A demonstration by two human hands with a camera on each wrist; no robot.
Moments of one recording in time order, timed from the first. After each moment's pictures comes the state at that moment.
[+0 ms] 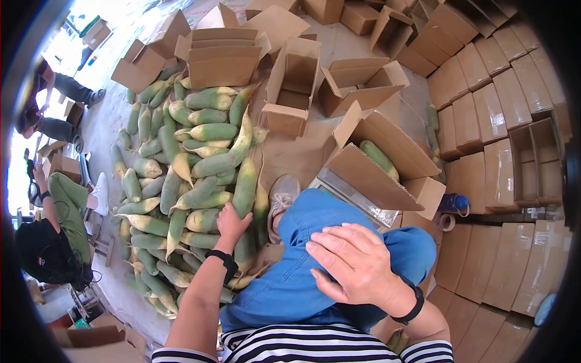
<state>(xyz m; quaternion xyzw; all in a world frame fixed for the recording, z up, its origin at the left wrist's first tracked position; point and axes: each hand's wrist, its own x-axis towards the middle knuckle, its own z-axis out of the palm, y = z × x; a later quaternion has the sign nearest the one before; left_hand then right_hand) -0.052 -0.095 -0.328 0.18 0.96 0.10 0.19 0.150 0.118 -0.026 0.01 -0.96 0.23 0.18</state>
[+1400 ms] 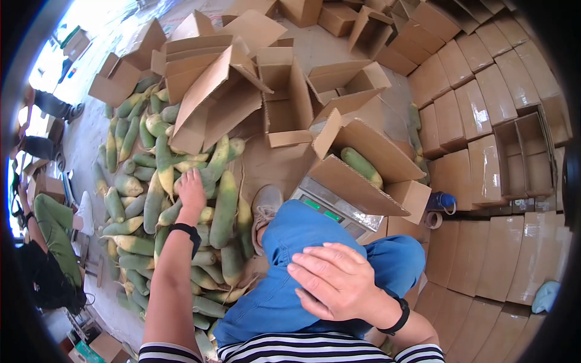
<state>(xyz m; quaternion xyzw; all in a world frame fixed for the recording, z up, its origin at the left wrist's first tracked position) -0.189 -0.050 -0.327 0.35 0.93 -0.09 -0.03 0.144 0.116 -0.031 -0.02 -0.95 0.23 0.21</state>
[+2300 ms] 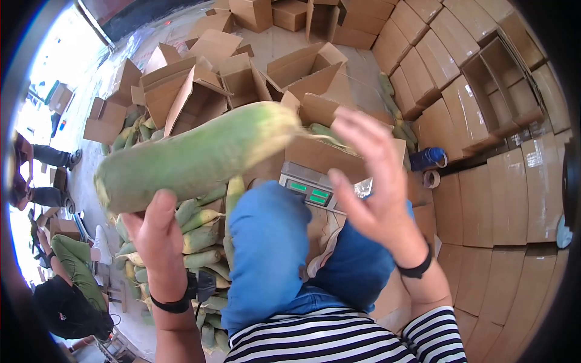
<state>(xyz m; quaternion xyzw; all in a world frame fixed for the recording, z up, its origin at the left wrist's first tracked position) -0.019 -0.005 0.016 0.26 0.53 0.79 0.12 0.185 0.180 0.015 -0.11 -0.88 0.22 0.41</state>
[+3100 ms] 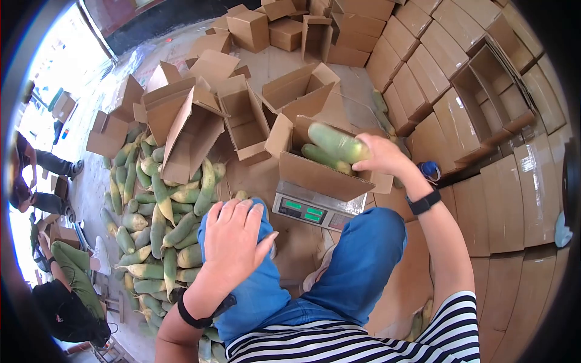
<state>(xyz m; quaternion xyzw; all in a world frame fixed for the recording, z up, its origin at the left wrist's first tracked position) 0.032 0.016 -0.019 0.65 0.75 0.12 -0.05 0.227 0.343 -0.070 -0.33 -0.92 0.22 0.01</state>
